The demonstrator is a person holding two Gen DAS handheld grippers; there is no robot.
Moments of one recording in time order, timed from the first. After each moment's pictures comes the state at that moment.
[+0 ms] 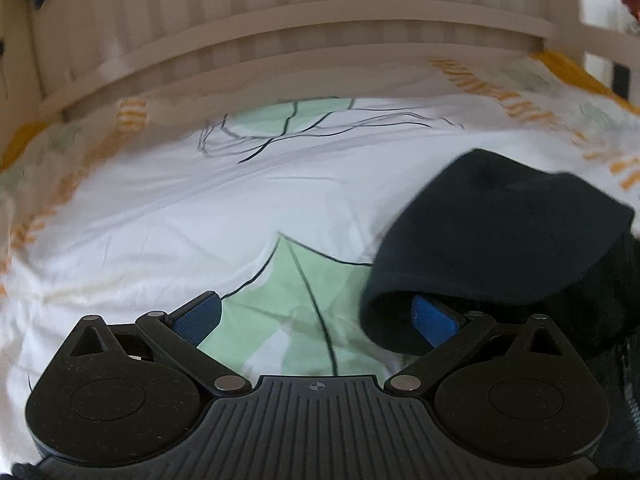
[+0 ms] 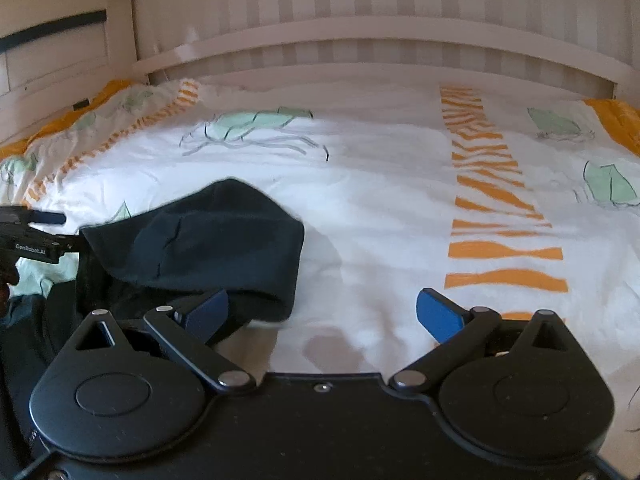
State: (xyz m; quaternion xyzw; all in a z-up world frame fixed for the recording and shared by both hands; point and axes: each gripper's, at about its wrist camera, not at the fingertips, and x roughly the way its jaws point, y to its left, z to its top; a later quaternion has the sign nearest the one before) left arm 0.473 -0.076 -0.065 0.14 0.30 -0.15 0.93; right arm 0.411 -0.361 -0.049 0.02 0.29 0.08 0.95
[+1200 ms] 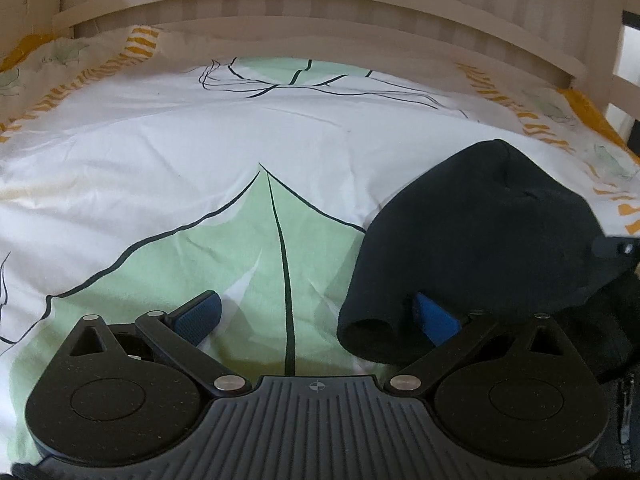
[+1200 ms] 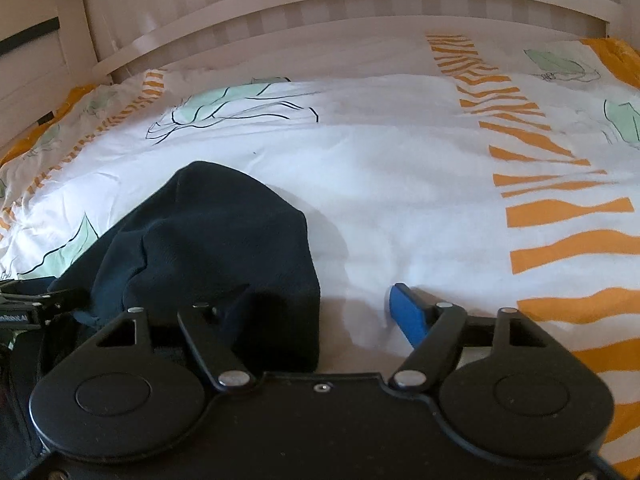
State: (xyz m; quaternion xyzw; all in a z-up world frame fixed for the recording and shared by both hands) left arm 0.496 -0.069 -0.106 0.01 0.36 -0.14 0.92; right arm 0.463 -0.347 -0.079 0.10 0.33 0.06 0.94
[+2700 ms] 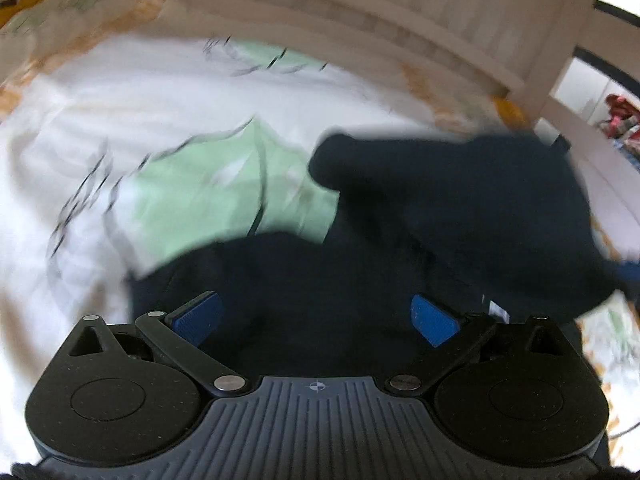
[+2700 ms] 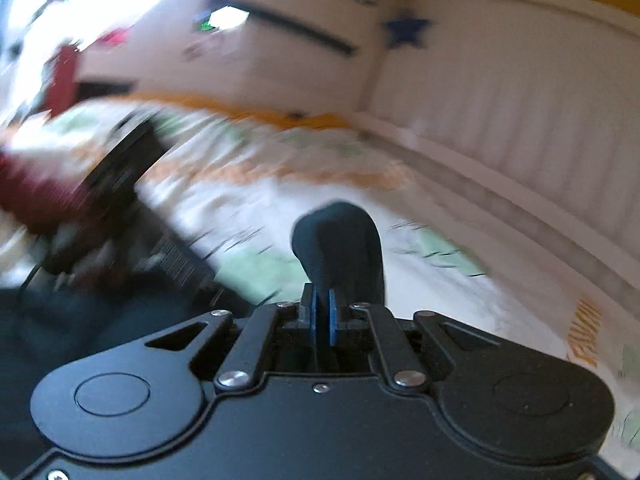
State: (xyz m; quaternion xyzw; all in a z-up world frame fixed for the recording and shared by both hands) left arm 0.309 -0.002 -0.027 -0.07 0.42 -0.21 0.88; right arm 0.210 -0.224 0.038 -0.23 0.14 0.33 0.91
